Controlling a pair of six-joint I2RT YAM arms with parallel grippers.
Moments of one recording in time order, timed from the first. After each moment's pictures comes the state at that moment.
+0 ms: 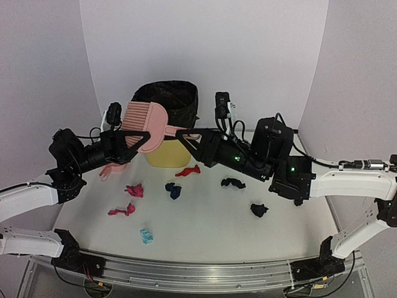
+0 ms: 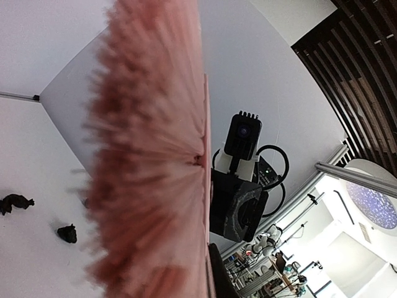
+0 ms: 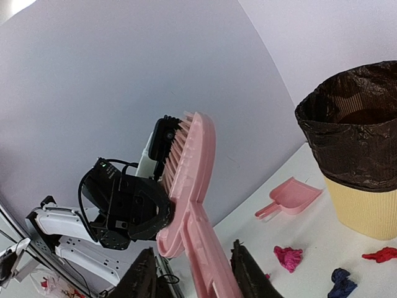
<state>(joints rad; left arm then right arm) -0.65 0.98 0.62 0.72 0.68 -1.12 1.17 1.43 1.14 0.39 0.07 0.54</state>
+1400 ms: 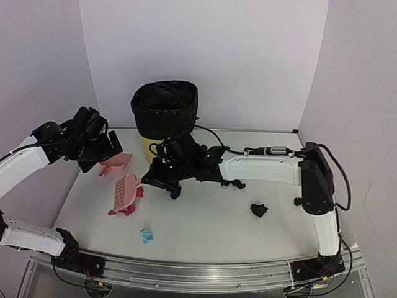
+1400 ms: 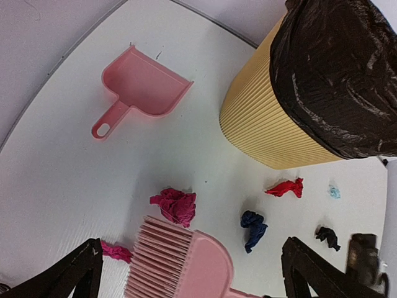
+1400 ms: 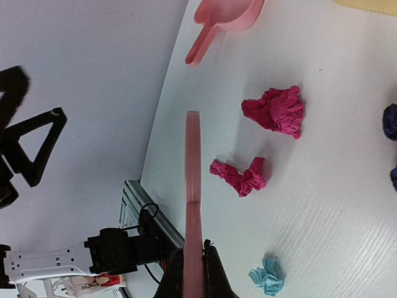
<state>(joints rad) -0.65 1.14 1.17 -0.92 -0.42 -0.99 1.09 2.13 1.78 -0.21 -0.23 1.03</state>
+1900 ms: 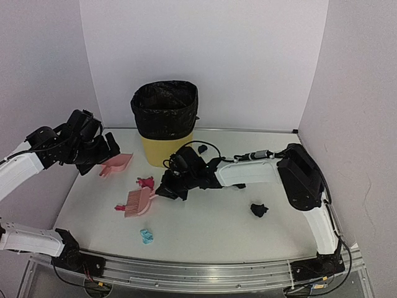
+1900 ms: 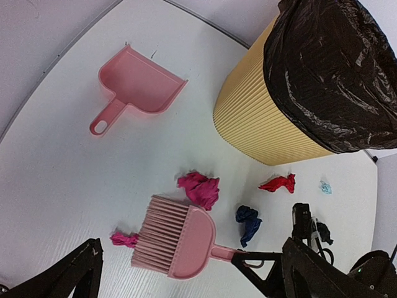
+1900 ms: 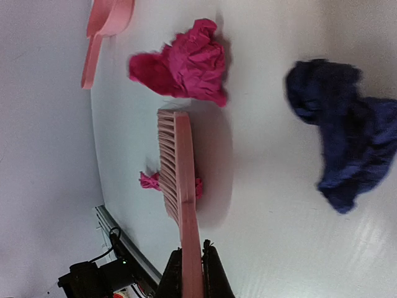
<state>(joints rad) -0.65 1.05 1.12 -0.90 -0.40 -0.98 1.02 2.29 1.74 -0.15 -0.28 1.19</state>
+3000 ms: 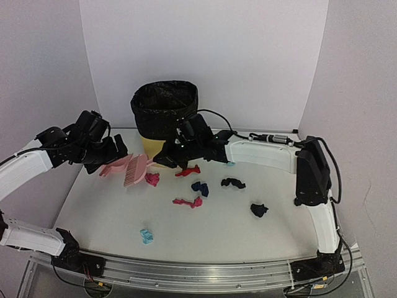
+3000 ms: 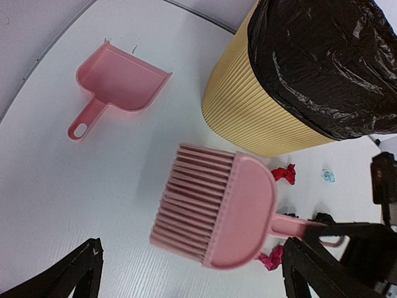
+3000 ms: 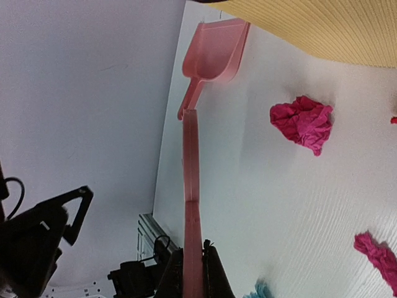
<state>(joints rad) -0.65 1.12 1.10 -0.81 -0.36 -0.91 0.94 2.18 1.89 -0.25 -0.31 1.07</state>
